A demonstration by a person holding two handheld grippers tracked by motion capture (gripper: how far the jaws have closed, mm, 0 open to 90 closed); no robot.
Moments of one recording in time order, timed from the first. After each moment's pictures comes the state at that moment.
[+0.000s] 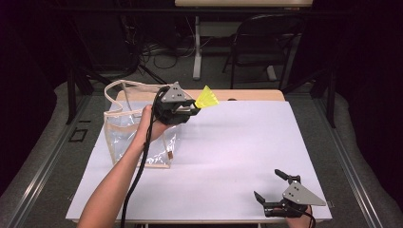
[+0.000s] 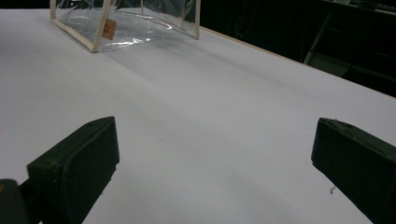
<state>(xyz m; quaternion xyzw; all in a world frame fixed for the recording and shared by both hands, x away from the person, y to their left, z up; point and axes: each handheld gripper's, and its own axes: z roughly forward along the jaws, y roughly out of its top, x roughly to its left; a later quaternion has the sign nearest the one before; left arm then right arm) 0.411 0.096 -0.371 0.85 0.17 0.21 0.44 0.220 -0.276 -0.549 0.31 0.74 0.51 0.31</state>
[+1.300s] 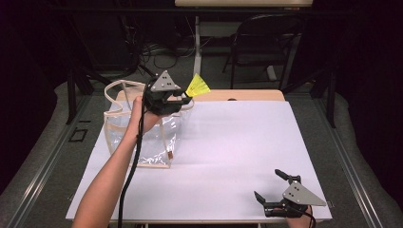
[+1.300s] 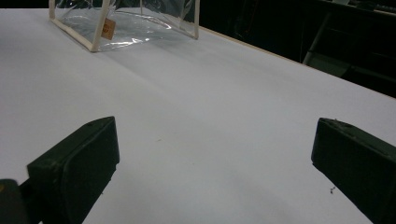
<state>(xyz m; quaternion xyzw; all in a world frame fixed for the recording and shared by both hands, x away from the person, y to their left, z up) 0.422 0.116 -0.352 0.84 0.20 0.24 0.45 0.219 -0.276 -0.549 0.31 0.74 0.51 0.31</state>
